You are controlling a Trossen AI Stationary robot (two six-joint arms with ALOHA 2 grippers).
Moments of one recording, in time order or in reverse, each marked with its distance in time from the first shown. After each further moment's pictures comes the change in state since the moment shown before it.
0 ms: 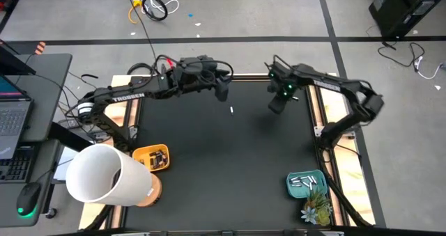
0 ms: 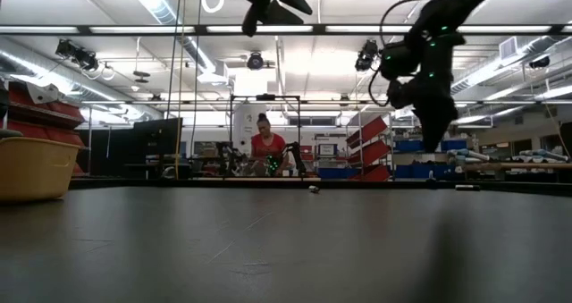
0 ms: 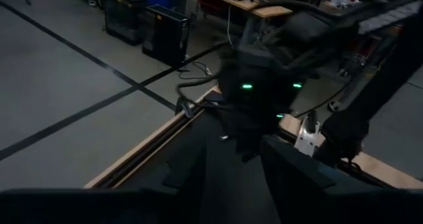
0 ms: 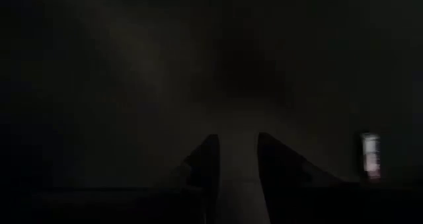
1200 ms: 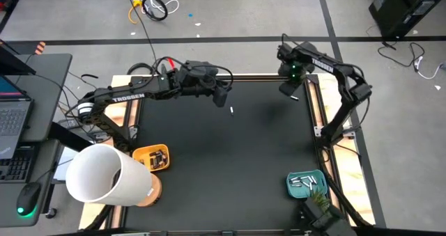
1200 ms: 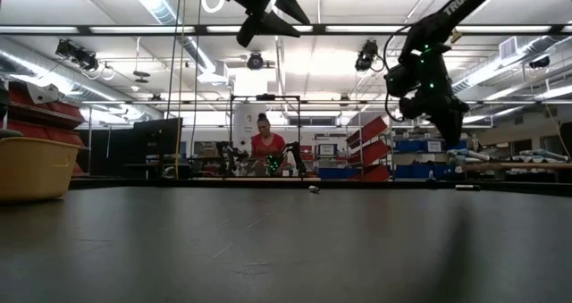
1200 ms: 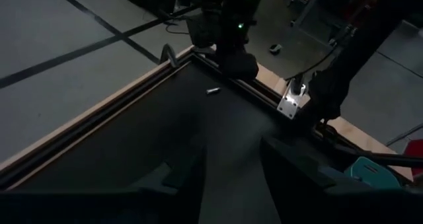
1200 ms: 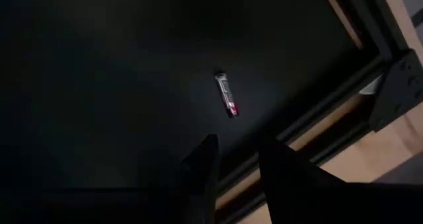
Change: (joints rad) left arm -0.004 0.000 0.000 -0.157 0.090 -0.124; right arm -0.276 0.222 0.289 -0.306 0.199 -0.127
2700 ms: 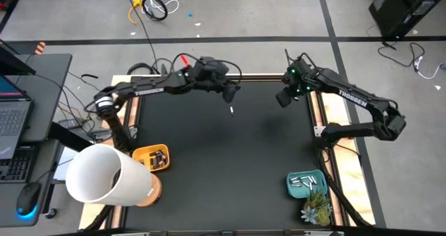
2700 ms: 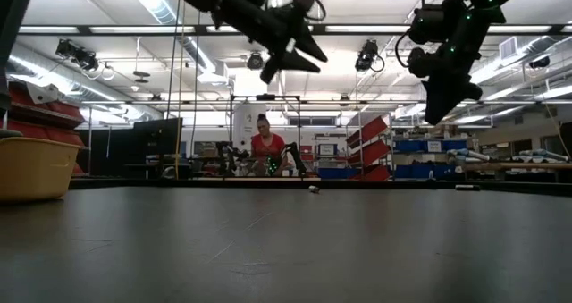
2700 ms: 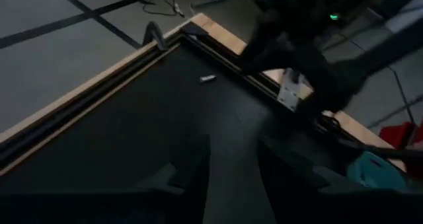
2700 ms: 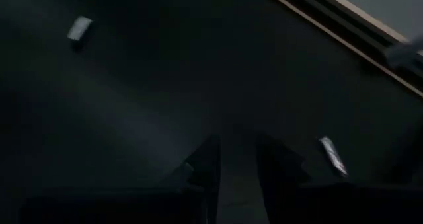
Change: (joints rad) left arm 0.111 0.190 0.000 0.165 0.222 0.016; right arm 0.201 -0.550 -0.408 0.443 -0.166 0.320
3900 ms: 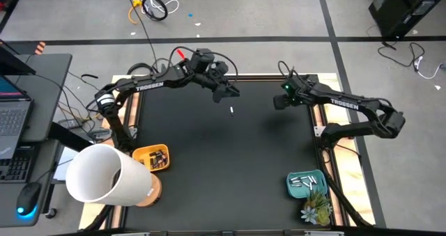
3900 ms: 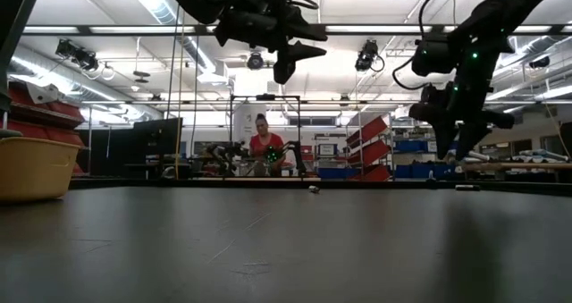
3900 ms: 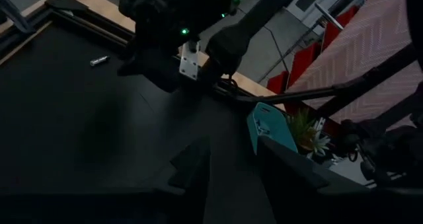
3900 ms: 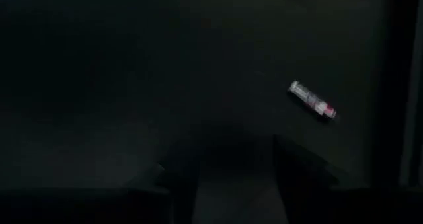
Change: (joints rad) left arm 0.094 0.028 0.012 0.046 0.549 0.076; right arm 0.076 0.021 -0.266 0.214 0.272 0.459
